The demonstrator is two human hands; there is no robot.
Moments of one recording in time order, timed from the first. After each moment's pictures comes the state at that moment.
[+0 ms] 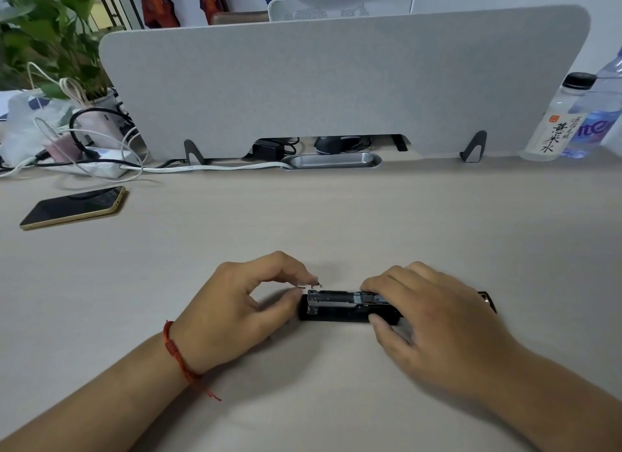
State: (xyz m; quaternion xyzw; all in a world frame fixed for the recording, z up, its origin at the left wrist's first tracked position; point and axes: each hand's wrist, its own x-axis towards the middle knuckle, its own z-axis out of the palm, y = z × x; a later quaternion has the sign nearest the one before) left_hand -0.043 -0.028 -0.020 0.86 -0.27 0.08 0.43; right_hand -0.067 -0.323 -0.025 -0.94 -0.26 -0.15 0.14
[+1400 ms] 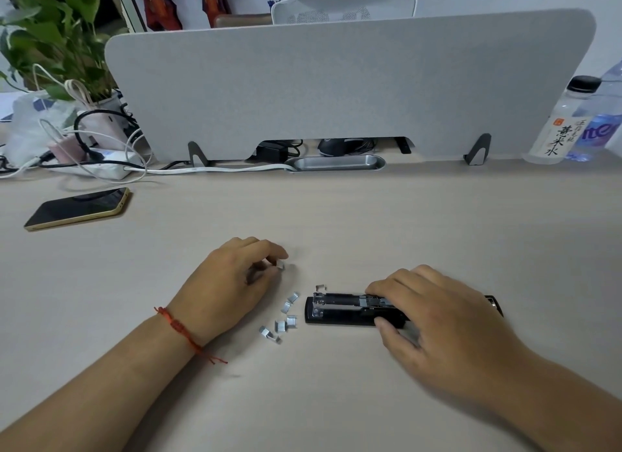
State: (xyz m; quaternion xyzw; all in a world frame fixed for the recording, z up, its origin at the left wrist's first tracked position) left_hand -0.010 -0.003 -0.028 0.94 -0.19 0.12 0.26; right_hand -0.069 -0.322 -0.023 -0.95 -0.25 -0.15 0.13
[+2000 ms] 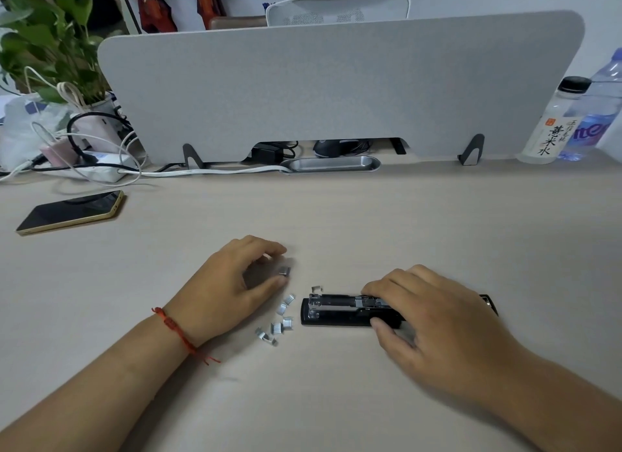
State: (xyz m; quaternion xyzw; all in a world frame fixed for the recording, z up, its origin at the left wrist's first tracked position) left_hand -0.008 -0.005 -0.026 0.94 -0.20 0.08 0.28; right_hand -0.069 -0.323 -0.022 -0.95 -0.25 -0.13 0.13
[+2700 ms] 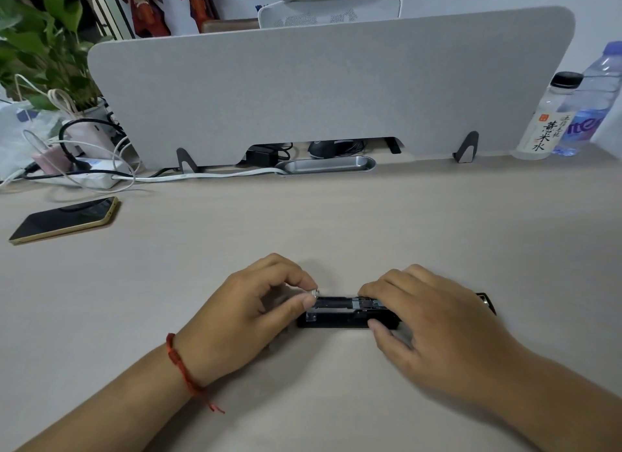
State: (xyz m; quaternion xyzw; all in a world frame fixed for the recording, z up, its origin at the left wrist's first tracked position) left_hand -0.040 -0.037 -0.018 0.88 -0.24 0.03 0.41; right_hand -0.068 -0.323 -0.022 -0.95 -0.25 -0.14 0.13
